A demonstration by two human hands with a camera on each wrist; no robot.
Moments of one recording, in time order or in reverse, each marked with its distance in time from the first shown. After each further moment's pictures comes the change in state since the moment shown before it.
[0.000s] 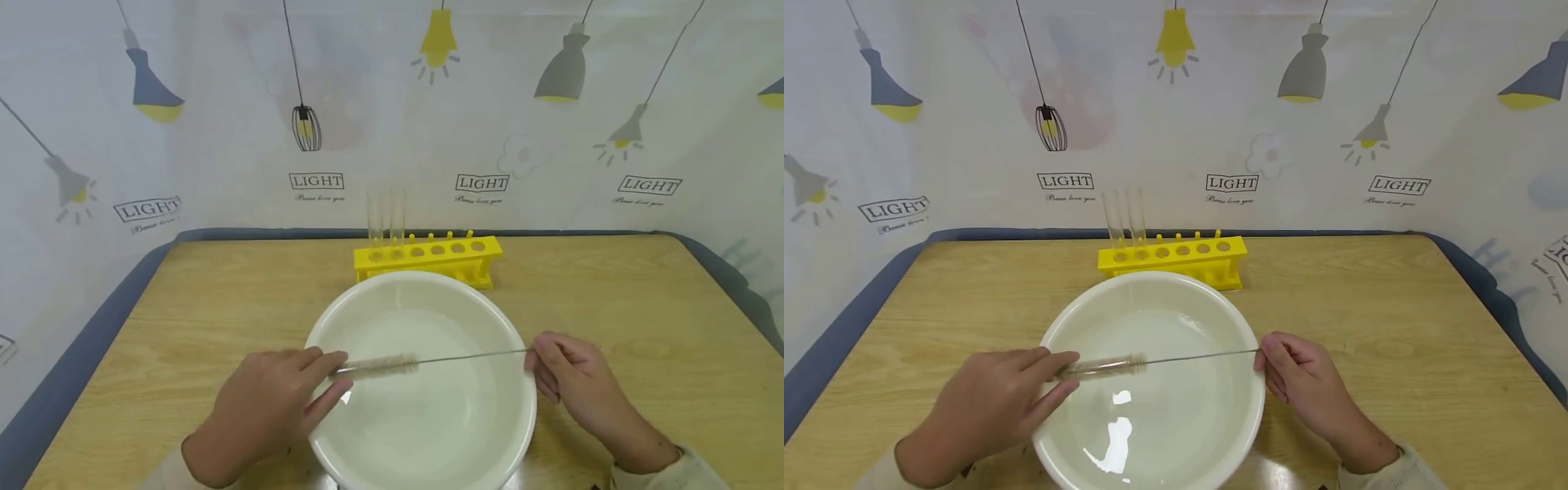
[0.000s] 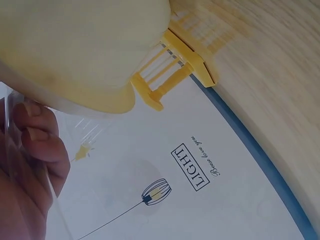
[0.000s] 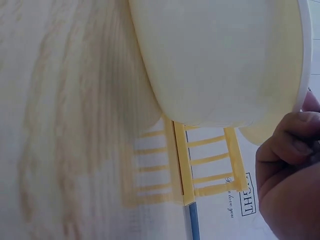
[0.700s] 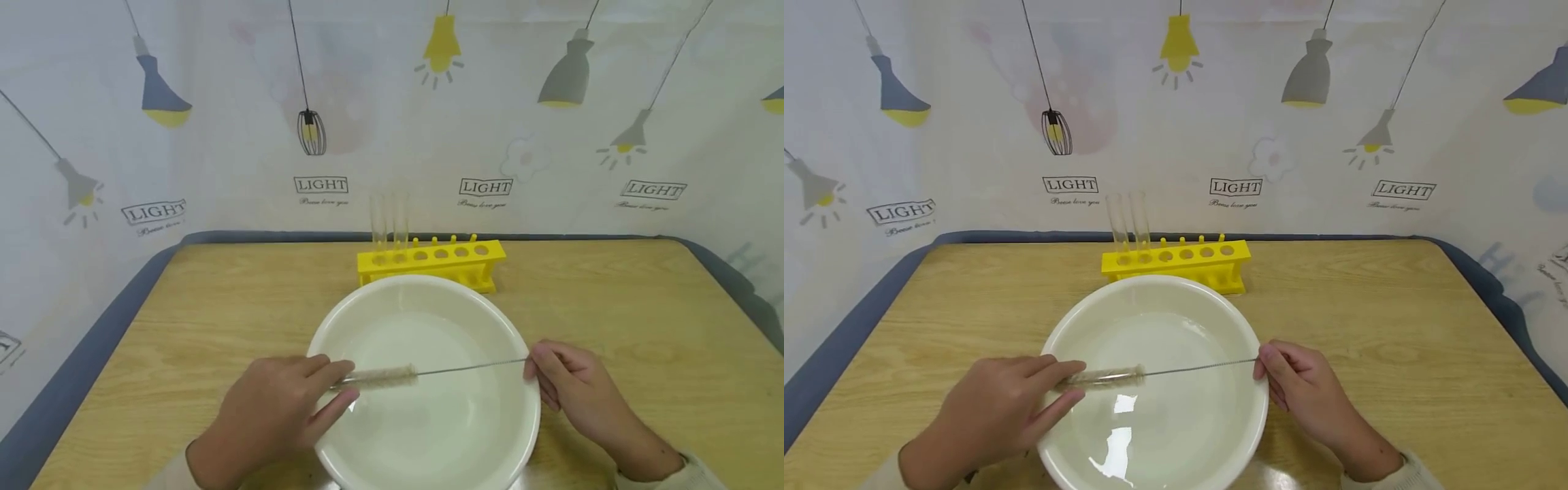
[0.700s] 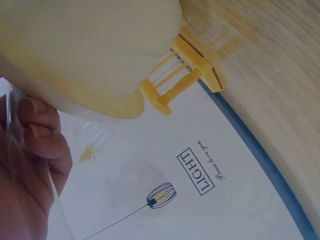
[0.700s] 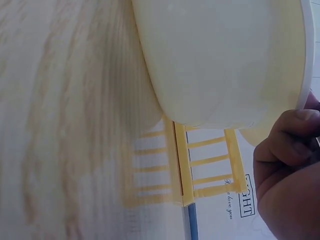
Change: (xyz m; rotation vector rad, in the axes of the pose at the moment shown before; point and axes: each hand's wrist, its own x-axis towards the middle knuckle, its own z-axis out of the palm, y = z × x) left_hand 0.001 0.001 -0.002 -0.043 0.008 0.022; right_hand 0.001 0.003 0.002 -0.044 -0.022 -0.016
